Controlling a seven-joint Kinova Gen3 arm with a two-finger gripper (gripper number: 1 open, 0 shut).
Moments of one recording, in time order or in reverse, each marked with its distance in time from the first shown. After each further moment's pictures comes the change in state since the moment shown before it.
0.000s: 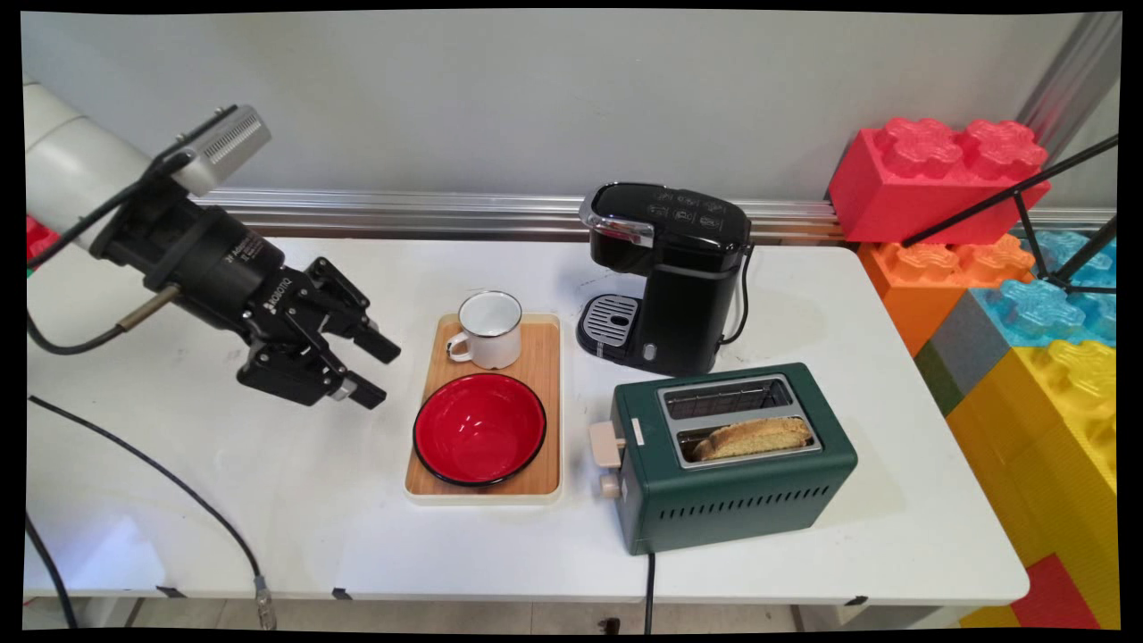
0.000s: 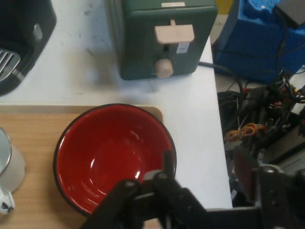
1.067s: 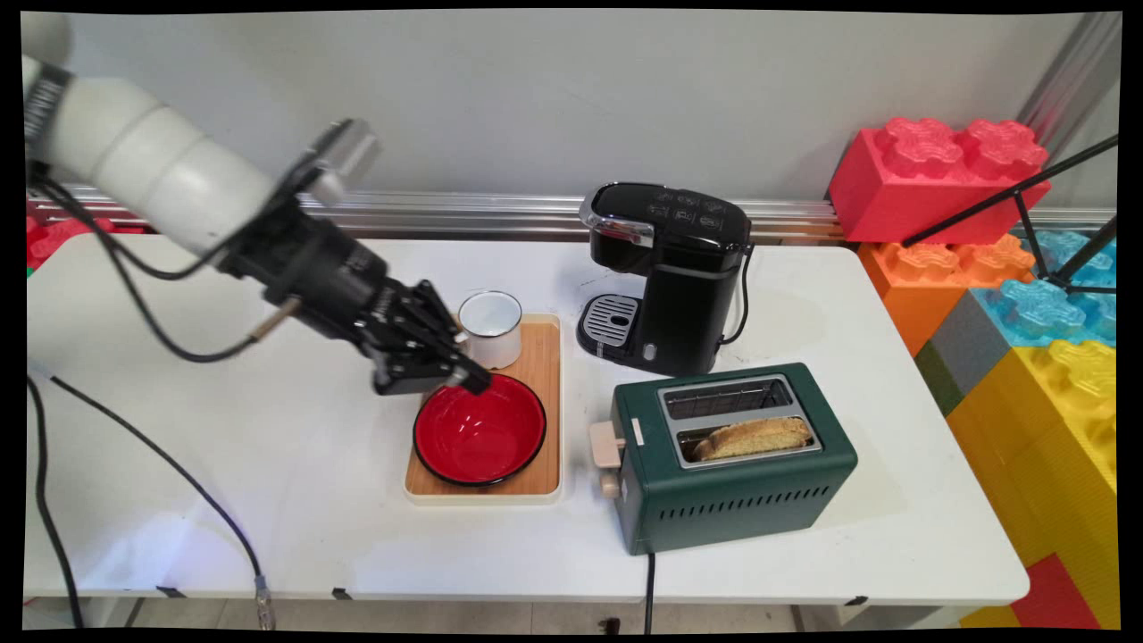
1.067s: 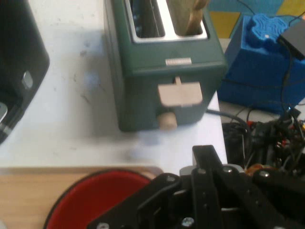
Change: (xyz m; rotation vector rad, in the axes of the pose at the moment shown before) arm 0.052 -0.005 0.065 -0.002 0.040 -0.005
